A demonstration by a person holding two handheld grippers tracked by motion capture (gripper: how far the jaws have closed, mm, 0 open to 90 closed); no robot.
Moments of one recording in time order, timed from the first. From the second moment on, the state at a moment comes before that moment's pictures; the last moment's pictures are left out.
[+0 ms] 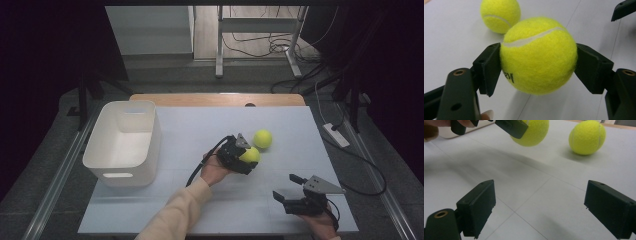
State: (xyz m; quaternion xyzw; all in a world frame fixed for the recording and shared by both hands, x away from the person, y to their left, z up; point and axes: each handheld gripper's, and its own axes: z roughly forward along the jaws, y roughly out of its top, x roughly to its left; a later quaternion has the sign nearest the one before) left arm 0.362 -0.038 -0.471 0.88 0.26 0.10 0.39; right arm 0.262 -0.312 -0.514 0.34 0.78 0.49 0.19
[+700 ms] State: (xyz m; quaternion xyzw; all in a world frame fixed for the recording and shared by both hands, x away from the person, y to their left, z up) left arm 0.356 -0.016 -0.456 0.86 0.27 0.12 0.41; right arm 0.261 -0.307 -0.508 0.33 0.78 0.50 0.19
